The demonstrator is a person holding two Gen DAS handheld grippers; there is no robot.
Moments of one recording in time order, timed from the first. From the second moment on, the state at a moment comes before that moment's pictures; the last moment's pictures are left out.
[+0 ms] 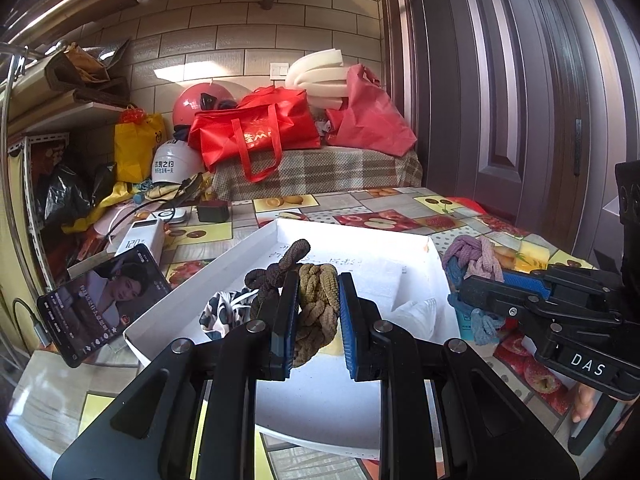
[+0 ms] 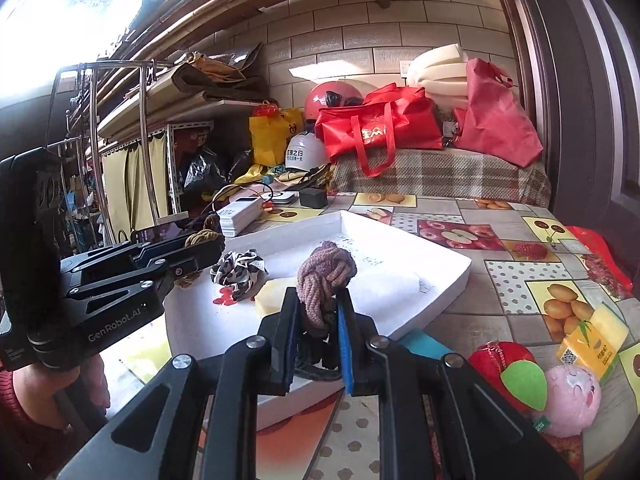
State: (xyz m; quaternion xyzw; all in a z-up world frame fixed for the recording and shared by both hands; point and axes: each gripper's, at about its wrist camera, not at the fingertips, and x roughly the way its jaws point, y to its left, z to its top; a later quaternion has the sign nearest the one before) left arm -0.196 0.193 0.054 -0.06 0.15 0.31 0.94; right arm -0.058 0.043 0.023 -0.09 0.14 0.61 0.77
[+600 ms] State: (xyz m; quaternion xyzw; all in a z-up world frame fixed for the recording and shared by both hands) left arm -0.175 0.263 0.050 -0.09 0.16 0.33 0.93; right arm -0.025 0.115 0.023 -0.08 0.19 0.59 0.78
